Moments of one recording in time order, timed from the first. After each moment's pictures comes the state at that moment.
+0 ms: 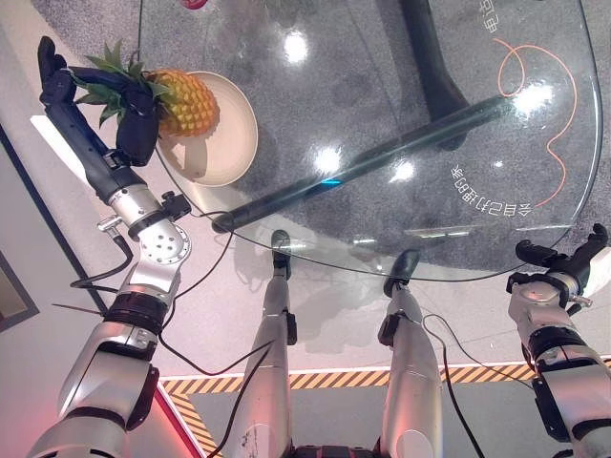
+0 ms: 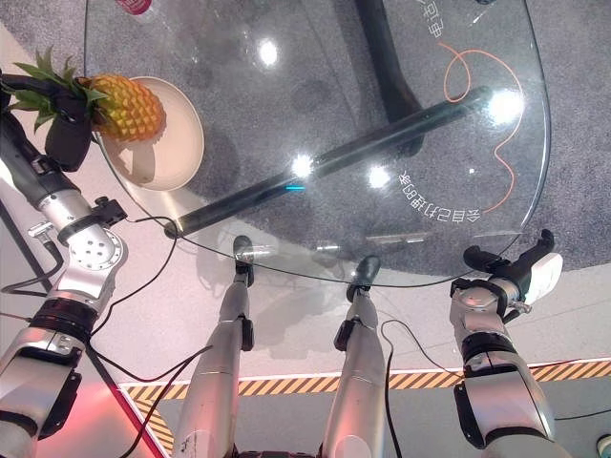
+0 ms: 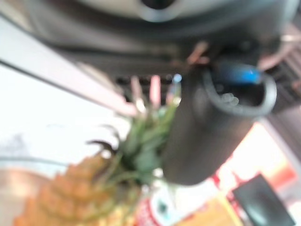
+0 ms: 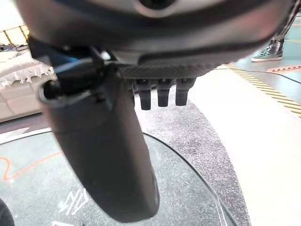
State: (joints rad) left arm -0.73 0.62 -0.25 0.65 -0.21 -0.60 0.94; right arm -0.66 -0.63 0.16 1.13 0.42 -0.12 -0.75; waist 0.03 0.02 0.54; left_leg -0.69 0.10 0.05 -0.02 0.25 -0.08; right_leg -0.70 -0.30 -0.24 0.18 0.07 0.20
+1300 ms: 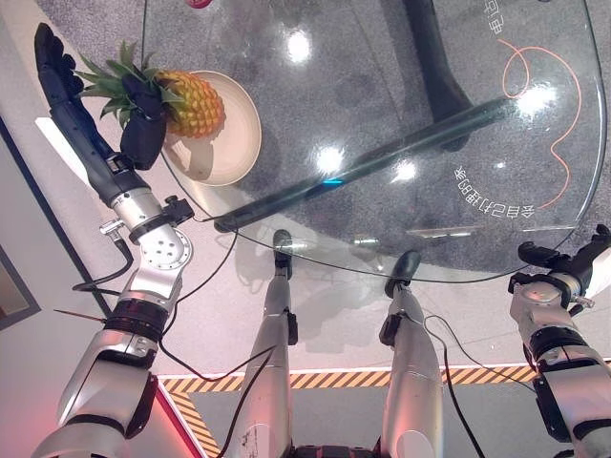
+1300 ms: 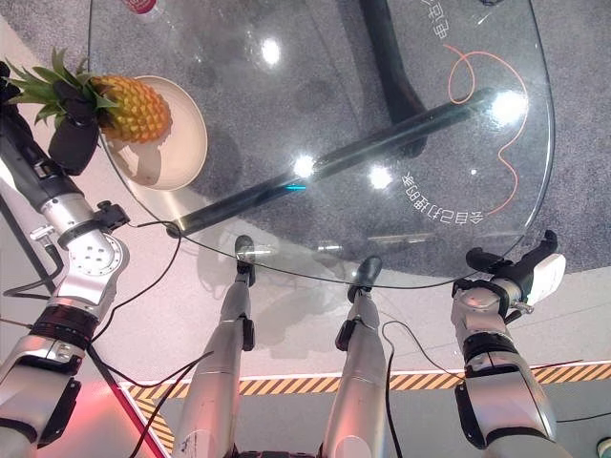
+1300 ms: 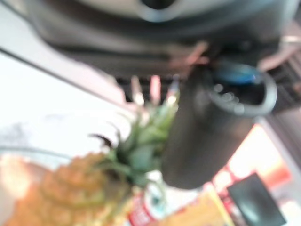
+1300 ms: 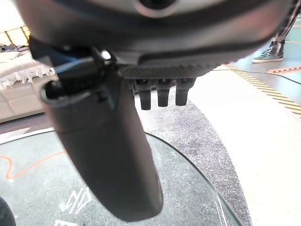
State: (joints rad) left arm -0.69 0.61 -0.24 0.57 -0.22 -0.61 0.90; right arm -0.65 -0.63 0.16 1.13 0.42 -0.12 -0.75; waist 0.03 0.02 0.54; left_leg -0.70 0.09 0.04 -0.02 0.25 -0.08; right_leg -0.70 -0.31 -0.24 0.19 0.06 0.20
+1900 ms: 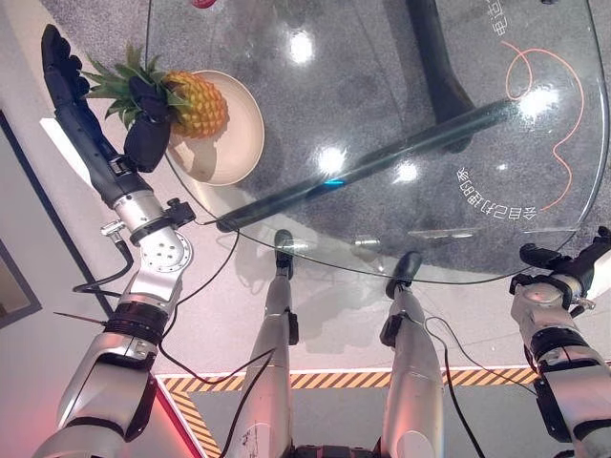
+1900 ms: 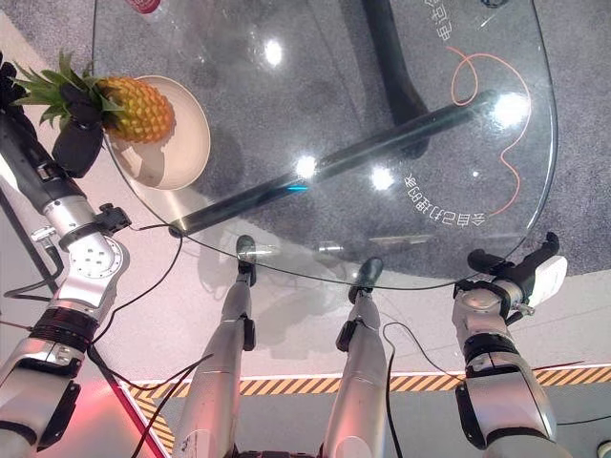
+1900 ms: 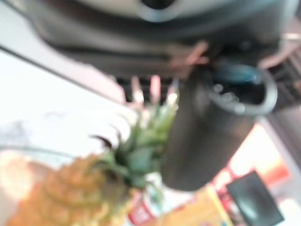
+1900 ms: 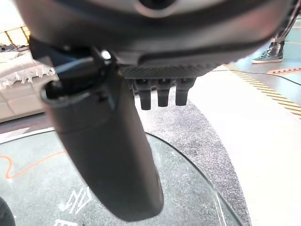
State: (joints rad) left arm -0.66 0.61 -0.24 0.54 -0.22 -0.62 0.88; right arm -0.65 -0.63 0.14 1.15 0.43 -0.12 -0.75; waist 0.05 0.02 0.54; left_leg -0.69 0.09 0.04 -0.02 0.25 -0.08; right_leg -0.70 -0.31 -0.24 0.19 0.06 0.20
